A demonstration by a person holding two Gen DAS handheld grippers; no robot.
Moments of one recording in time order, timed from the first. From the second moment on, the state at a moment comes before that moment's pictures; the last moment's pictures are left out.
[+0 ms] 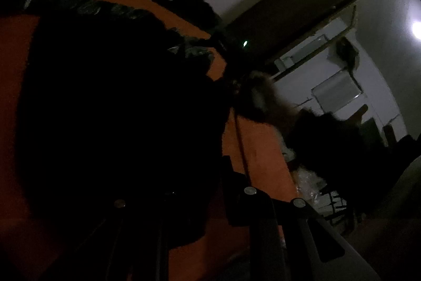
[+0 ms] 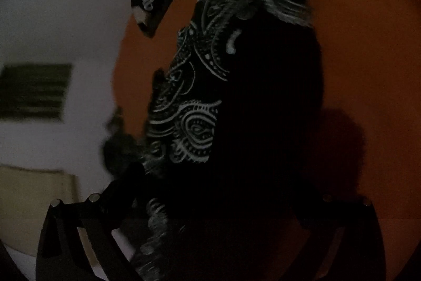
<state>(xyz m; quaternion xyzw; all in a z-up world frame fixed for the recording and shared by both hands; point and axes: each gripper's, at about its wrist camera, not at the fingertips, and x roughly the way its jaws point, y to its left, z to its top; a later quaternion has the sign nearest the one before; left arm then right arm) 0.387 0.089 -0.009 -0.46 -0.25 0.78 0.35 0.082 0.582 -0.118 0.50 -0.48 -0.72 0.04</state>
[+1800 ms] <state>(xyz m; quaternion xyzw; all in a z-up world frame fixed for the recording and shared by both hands) 0.317 0.116 -0.017 -0.46 -0.10 0.83 0.31 -0.022 0.518 -0.106 0.69 -0.25 -0.67 -0.12</state>
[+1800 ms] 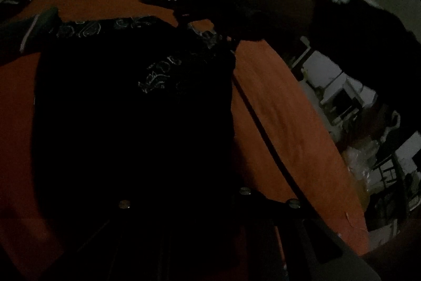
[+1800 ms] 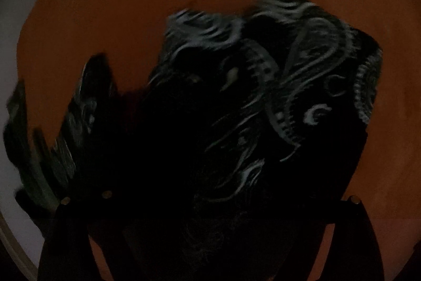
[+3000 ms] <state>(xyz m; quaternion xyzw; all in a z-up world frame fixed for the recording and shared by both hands) 0.372 0.068 0.003 -0.37 -0.15 0.84 0.37 0.018 0.383 0.055 0.56 -0.13 -0.82 0.03</state>
